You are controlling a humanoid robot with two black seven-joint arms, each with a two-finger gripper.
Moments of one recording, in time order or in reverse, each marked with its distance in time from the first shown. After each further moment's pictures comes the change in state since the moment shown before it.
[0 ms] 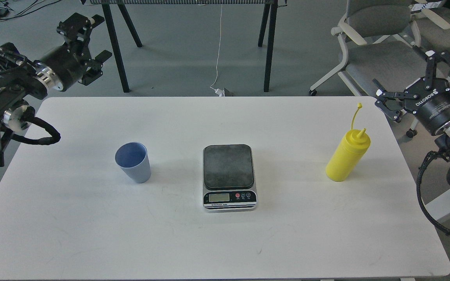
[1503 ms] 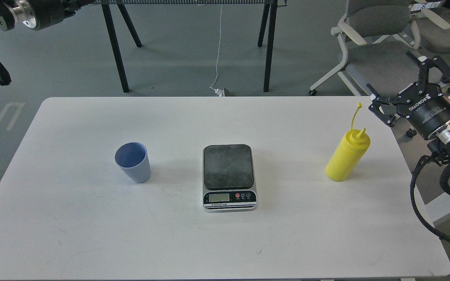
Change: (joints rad) left arm -0.336 0.097 -0.077 -0.141 1.016 0.000 0.000; right arm -0.017 0.030 0.000 0.005 0.000 0.000 0.003
